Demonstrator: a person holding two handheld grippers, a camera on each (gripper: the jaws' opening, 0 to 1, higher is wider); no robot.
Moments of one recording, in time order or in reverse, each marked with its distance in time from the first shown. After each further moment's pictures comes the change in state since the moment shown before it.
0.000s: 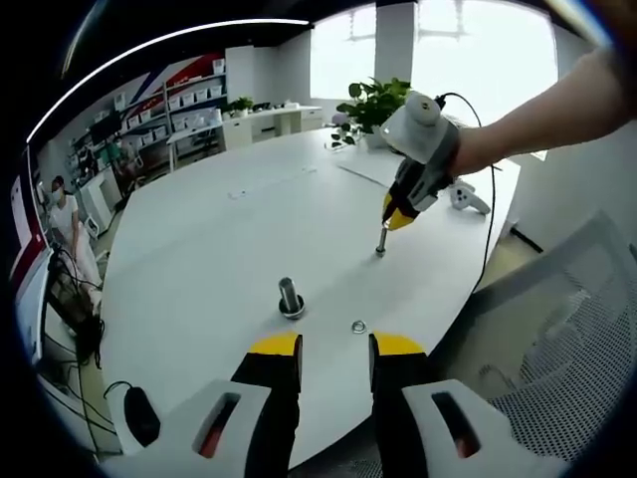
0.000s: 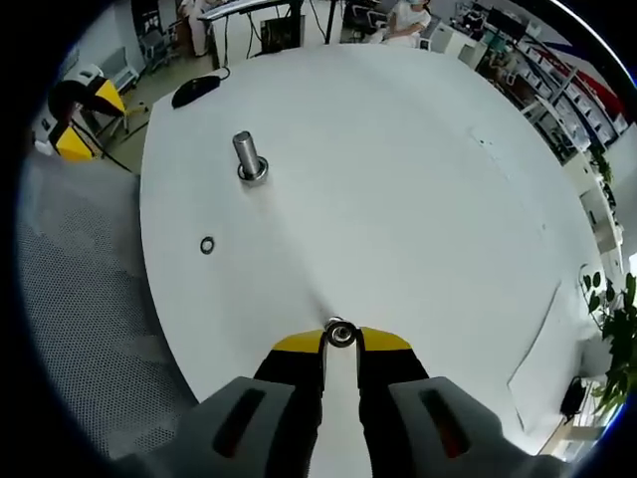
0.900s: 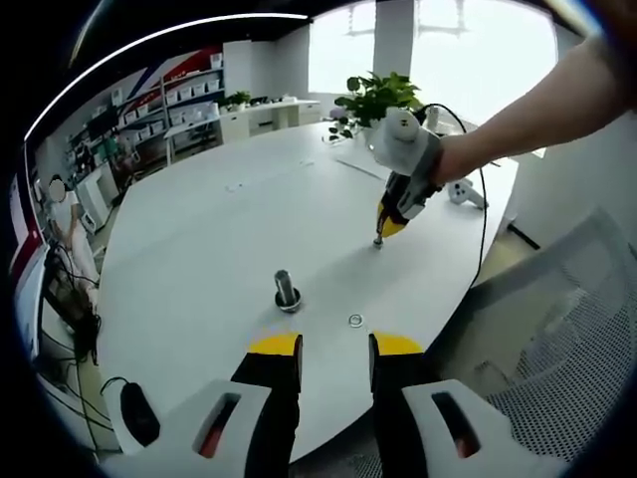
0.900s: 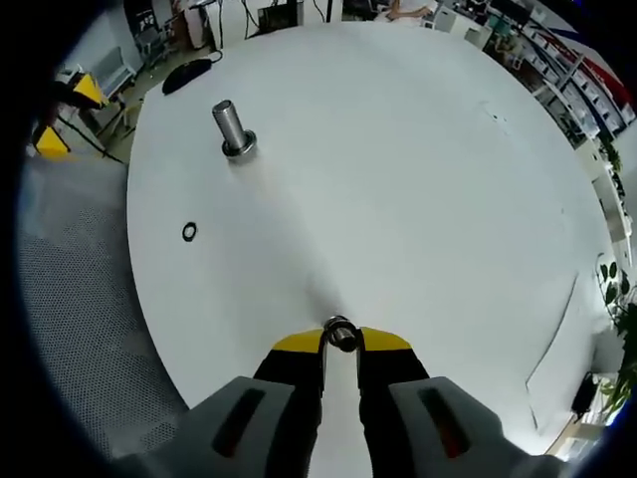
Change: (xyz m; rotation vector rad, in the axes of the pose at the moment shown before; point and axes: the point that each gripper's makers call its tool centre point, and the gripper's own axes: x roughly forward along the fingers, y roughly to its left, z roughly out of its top) left arm 0.002 -0.002 -0.006 -0.004 0.027 -0.012; right arm 0.033 -0.002 -0.017 0.024 0.069 0.048
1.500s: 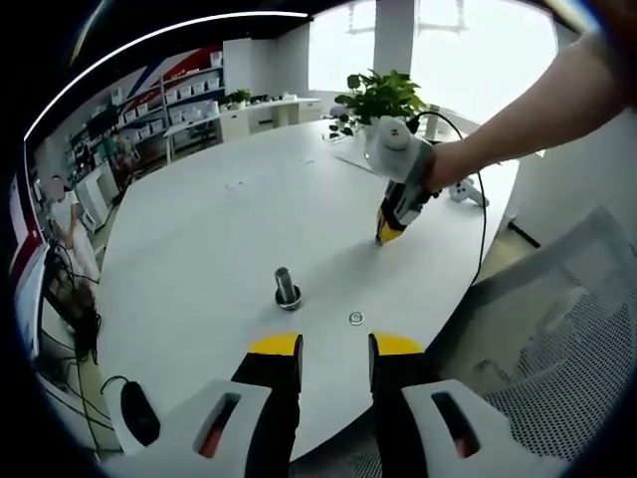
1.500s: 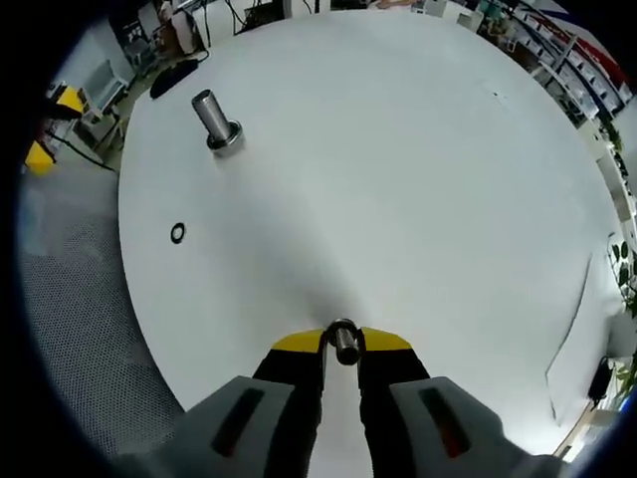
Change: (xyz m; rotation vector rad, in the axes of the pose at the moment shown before) left arm 0.001 0.000 -0.002 0.001 0.010 0.002; right arm 0.016 0.002 -0.005 0.068 0.014 0.023
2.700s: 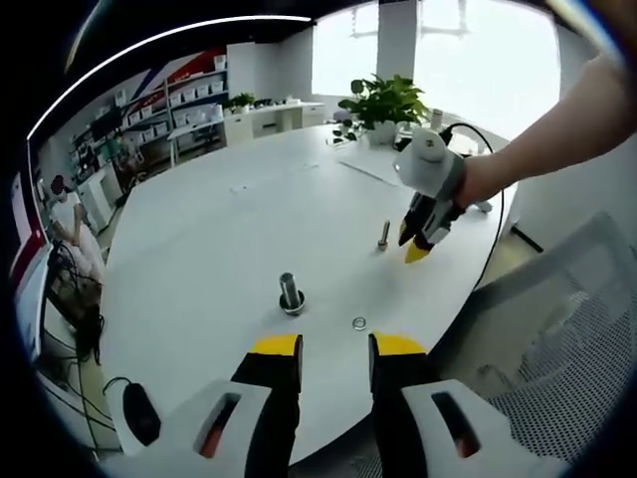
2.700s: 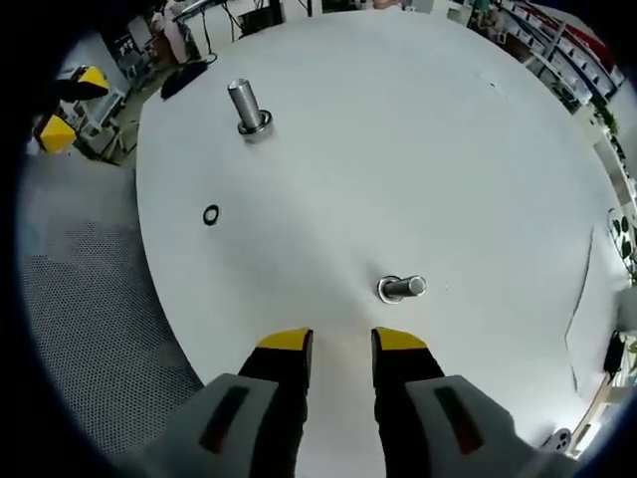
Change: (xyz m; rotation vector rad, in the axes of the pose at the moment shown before) left arm -0.003 0.002 0.005 -0.004 -0.021 0.014; right arm -0.013 0.041 -0.023 0.053 -0.013 0.026
